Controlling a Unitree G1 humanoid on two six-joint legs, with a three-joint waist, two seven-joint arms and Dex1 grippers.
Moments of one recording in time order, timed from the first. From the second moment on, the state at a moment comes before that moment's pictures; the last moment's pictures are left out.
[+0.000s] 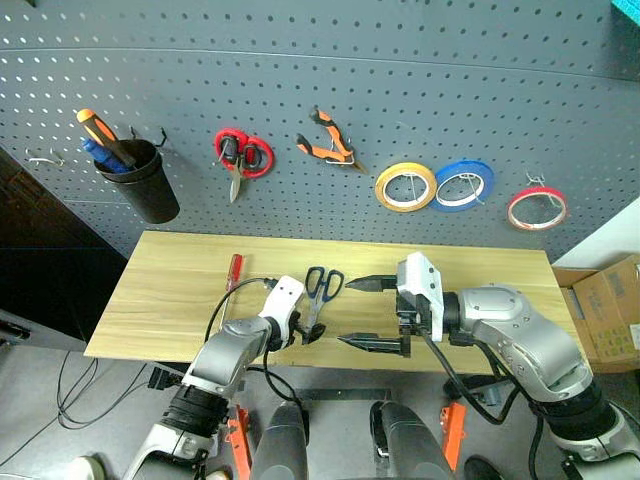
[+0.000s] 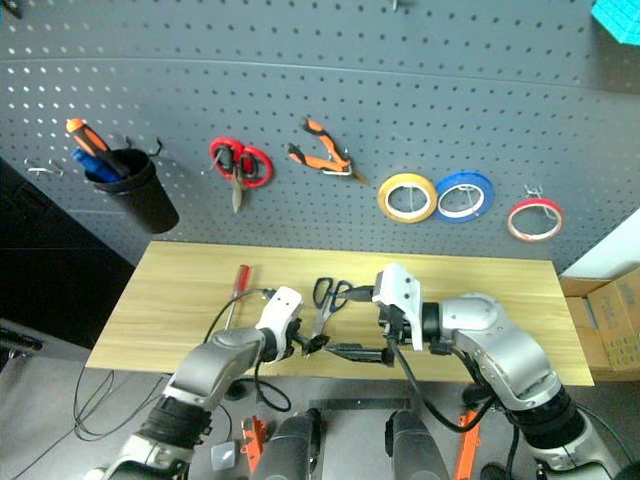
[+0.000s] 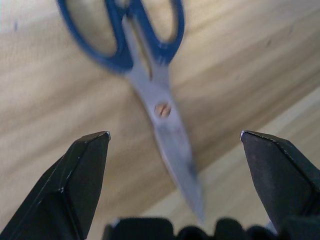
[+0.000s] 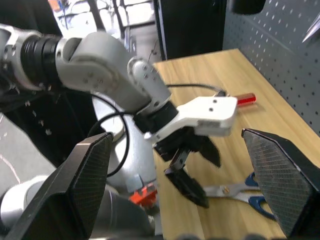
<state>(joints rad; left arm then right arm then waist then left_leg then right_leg) -0.32 0.35 -0.23 0.06 -0.16 0.80 -0.47 -0.35 -0.55 0.28 -0.43 0.41 0.55 0.94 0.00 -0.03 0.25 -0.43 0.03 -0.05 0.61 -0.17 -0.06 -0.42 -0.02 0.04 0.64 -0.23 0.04</state>
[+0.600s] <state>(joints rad) -0.37 0.24 -0.26 0.16 -0.03 0.77 -0.37 -0.37 -0.63 0.34 -0.35 0.25 0.46 1.01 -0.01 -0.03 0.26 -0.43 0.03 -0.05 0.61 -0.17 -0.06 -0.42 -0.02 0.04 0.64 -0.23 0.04</state>
